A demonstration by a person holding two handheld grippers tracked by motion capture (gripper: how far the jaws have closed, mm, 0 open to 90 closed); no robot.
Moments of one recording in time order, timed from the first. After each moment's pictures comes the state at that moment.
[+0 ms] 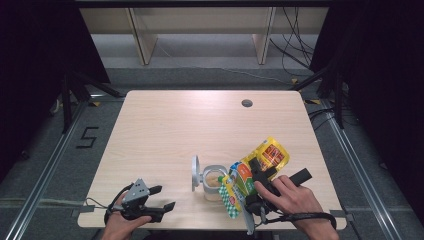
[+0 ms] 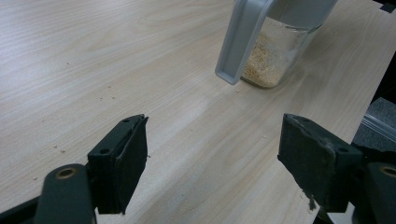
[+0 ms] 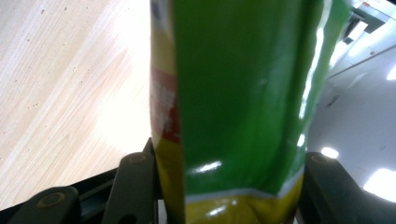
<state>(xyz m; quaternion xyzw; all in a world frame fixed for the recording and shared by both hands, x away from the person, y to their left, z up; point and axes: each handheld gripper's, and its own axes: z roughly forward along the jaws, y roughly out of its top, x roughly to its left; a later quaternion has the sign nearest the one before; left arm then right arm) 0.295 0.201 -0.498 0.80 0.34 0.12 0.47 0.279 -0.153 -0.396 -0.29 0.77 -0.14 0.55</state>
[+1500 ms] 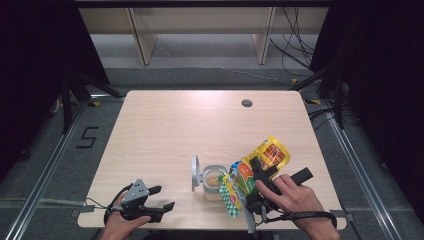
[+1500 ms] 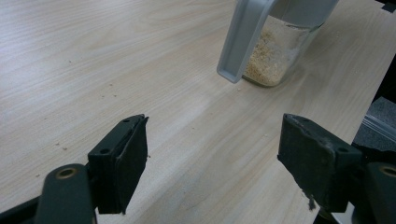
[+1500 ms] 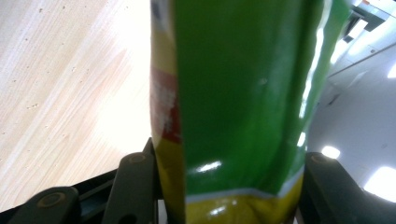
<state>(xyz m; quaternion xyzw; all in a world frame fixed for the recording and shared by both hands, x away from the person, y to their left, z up) 0.294 0.200 -0.499 0.80 0.35 0.11 0.48 0.281 -0.155 -0.395 -0.28 0.77 -0.14 0.55</state>
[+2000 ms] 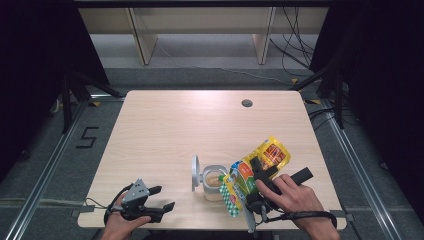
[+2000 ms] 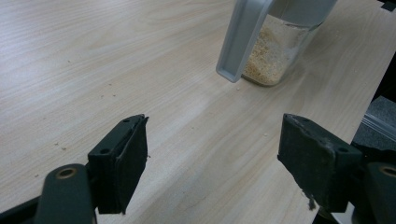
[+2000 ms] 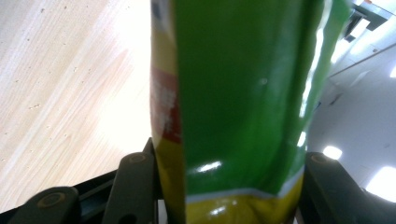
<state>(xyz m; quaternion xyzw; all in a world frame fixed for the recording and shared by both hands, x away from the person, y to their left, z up) 0.293 0.200 -0.499 0.80 0.36 0.11 0.47 0.282 -0.156 -0.396 -0.28 0.77 -0.14 0.55</state>
